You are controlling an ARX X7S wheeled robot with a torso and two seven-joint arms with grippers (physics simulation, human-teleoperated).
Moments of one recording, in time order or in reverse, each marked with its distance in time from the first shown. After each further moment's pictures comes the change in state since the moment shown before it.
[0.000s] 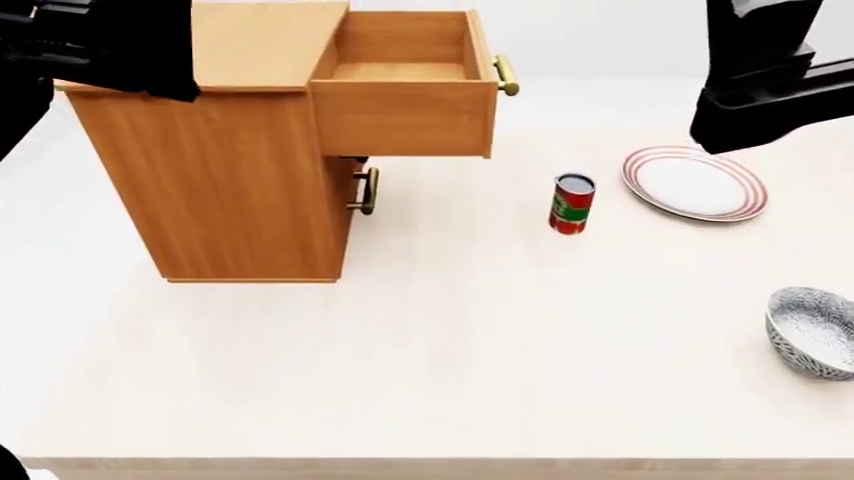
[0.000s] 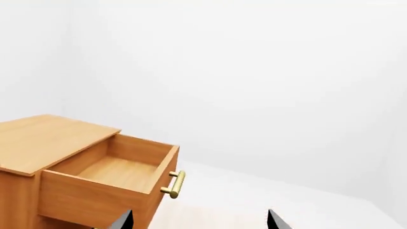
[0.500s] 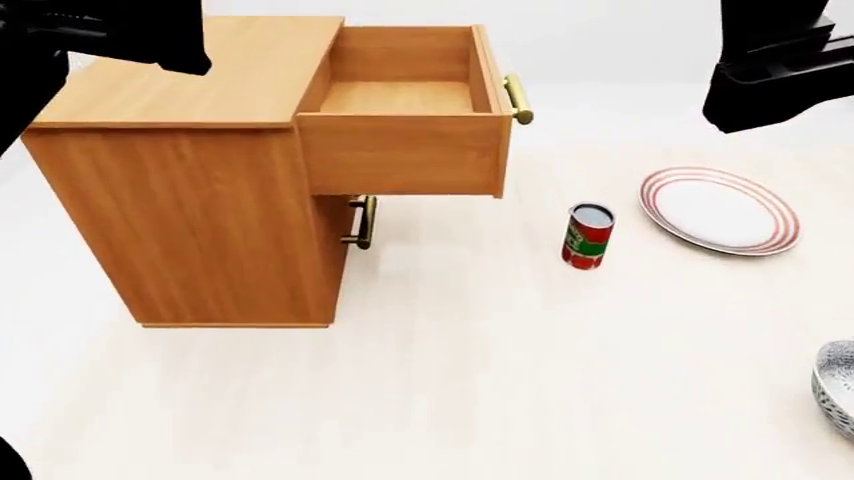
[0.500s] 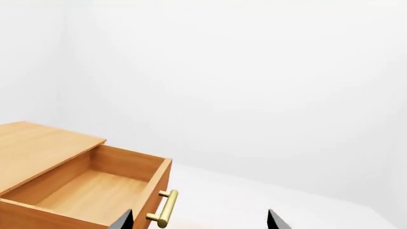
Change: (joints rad) left arm -0.007 0.007 0.081 -0.036 0.149 0.091 0.107; right arm 0.058 0.002 -0.030 0.038 -0.007 0.016 -0.019
